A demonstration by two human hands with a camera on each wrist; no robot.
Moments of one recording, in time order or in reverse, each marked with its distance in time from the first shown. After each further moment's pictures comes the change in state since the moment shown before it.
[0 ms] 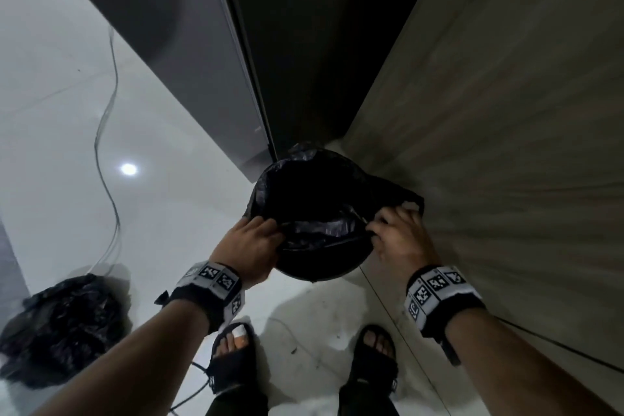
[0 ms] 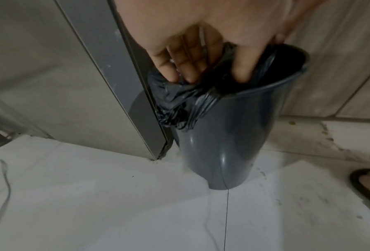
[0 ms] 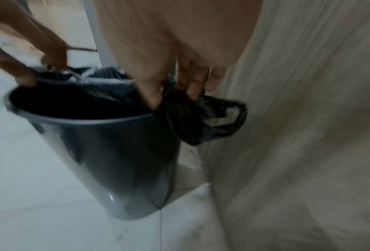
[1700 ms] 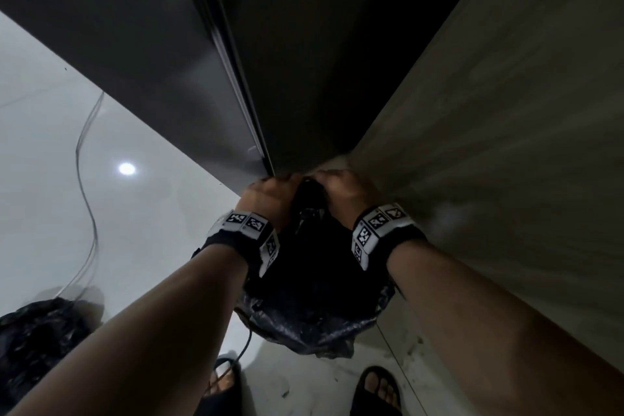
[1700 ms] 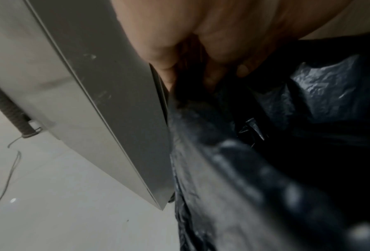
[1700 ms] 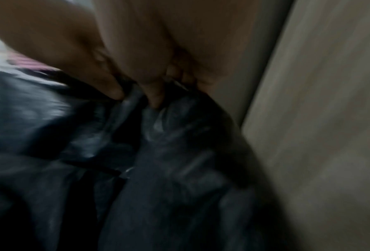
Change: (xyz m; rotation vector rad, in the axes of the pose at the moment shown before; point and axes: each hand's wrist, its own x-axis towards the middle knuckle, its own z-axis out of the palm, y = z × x) left_hand 0.135 -0.039 -0.009 -0.198 -0.185 -0.313; right_hand 0.164 -0.048 -0.004 0.182 -0.153 -0.171
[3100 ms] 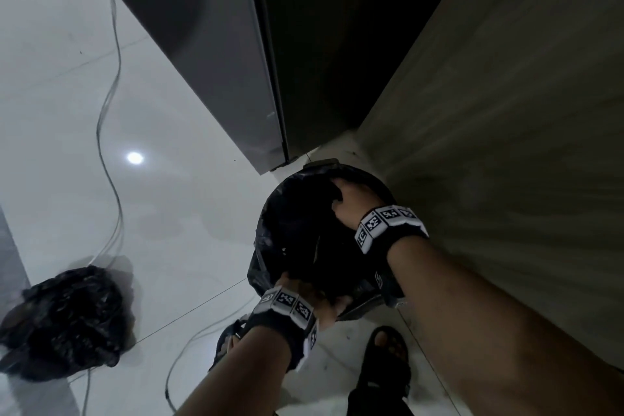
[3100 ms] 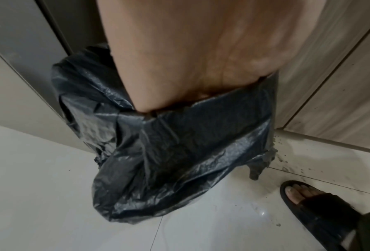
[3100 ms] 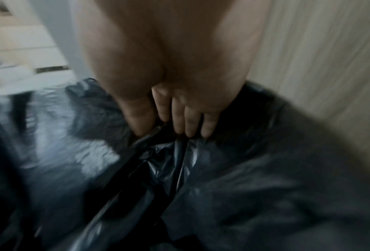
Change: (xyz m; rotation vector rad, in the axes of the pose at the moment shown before) left_hand -0.141 0.058 0.099 0.149 -0.805 0.134; right_hand -0.055 -0.030 0.023 0.271 -0.228 0.385
